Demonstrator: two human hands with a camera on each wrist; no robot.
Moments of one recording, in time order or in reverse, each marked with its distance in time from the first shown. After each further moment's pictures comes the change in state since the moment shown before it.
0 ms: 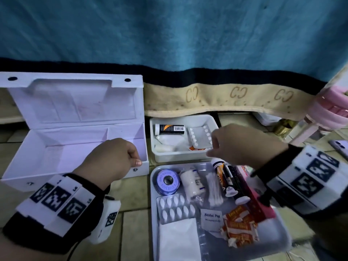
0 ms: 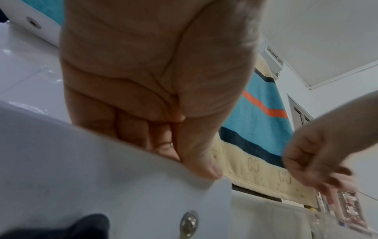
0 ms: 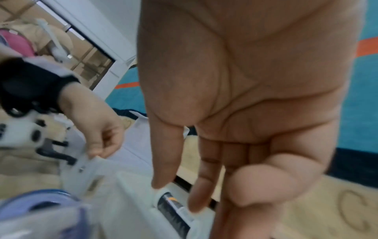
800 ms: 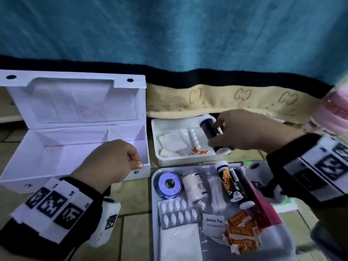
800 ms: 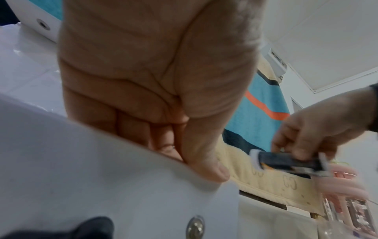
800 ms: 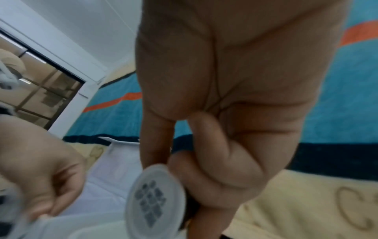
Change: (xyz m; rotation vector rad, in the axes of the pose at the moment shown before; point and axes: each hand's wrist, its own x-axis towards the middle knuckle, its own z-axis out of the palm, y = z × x) left_hand 0.004 -0.007 0.000 -0.003 0.006 0.014; right_hand 0.017 0.005 -0.025 0.233 0.005 0.094
